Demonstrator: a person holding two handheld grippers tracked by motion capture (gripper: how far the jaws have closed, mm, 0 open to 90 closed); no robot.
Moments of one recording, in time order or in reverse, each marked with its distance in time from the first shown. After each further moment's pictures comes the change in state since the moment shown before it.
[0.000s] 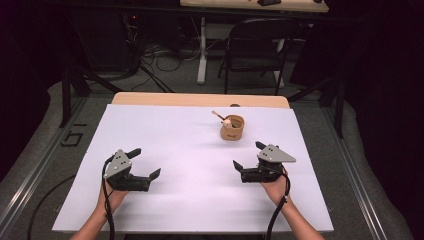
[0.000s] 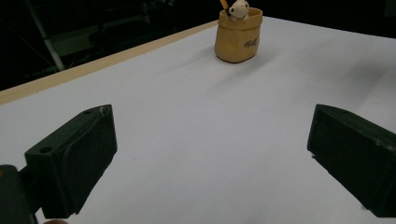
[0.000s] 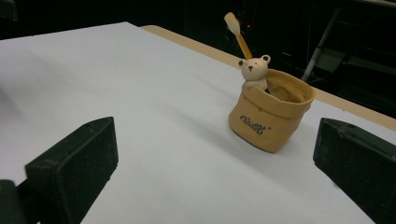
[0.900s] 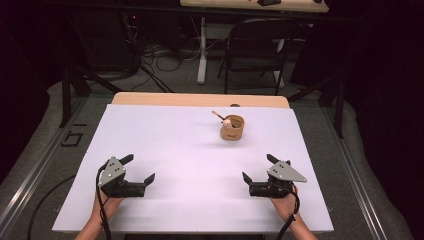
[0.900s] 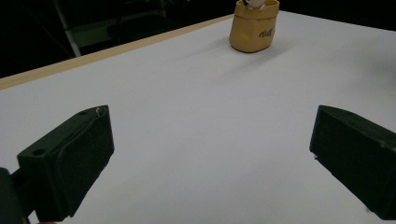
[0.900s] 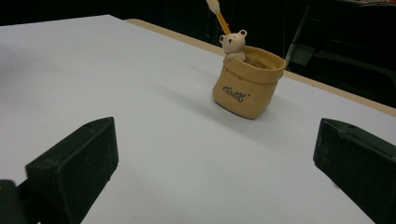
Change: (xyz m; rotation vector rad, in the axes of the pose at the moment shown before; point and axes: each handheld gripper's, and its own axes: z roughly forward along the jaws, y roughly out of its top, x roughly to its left) left arm -0.004 -0.016 -0.016 0.009 0.072 -0.032; right arm 0.010 -0.028 -0.037 -0.008 -0.089 0.011
